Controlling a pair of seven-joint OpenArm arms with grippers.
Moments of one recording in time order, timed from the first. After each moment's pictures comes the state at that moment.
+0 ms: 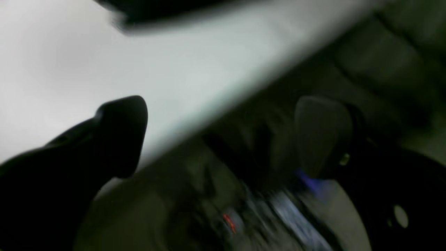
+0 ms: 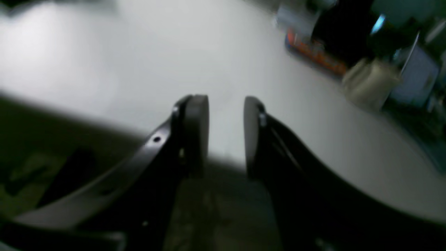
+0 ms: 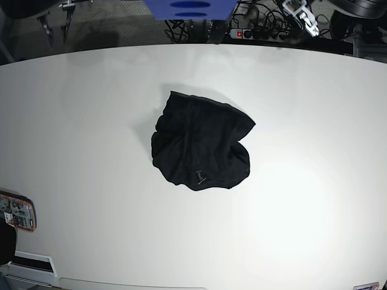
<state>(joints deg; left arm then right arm) 55.9 -18.3 -8.4 79.9 28.0 -25.5 -56.4 -51.8 11.2 29.8 64.4 -11.2 12.0 69.1</state>
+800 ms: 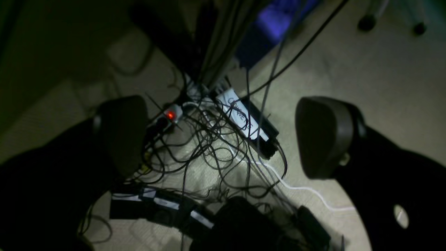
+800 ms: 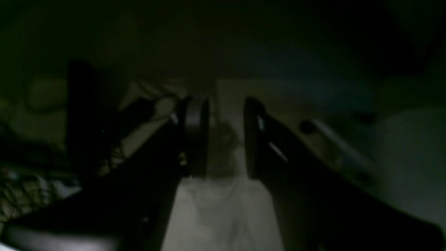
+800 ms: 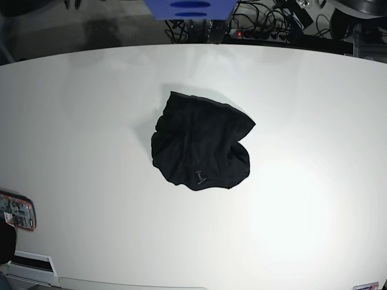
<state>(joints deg) 37.5 -22.0 5.0 36.5 31.0 -25.2 -56.2 -36.2 11.3 29.6 22.0 -8.2 11.9 69.7</state>
